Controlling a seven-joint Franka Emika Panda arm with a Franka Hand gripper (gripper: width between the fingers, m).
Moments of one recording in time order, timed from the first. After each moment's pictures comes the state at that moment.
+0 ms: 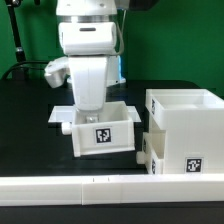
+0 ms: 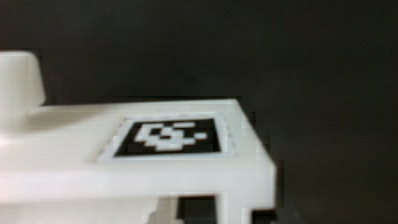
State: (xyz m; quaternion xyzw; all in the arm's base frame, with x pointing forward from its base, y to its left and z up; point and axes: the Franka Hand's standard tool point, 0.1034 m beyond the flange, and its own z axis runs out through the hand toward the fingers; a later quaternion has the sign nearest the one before) arm 0.528 -0.033 0.059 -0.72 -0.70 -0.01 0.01
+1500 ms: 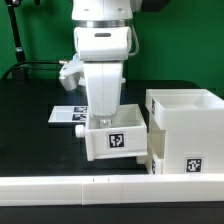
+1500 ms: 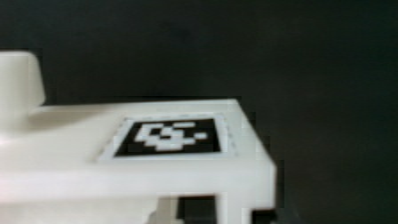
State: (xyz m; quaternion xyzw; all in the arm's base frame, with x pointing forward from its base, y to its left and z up) arm 0.527 -0.015 0.057 -0.73 -0.68 0.00 0.02
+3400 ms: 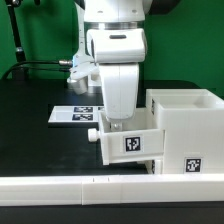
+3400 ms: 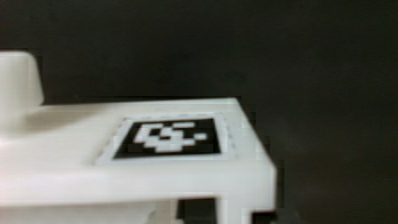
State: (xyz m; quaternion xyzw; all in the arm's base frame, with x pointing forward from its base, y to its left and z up) arm 0.539 0.000 0.054 -0.71 -0.70 -0.01 0.02
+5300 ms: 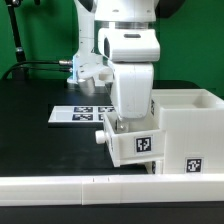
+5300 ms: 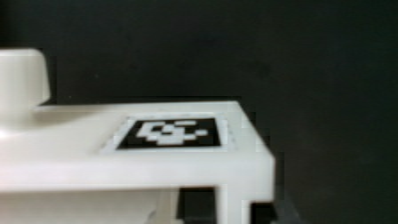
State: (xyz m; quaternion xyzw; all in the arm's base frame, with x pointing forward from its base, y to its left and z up) arm 0.545 0.009 0.054 -0.69 -0.72 0.00 -0.01
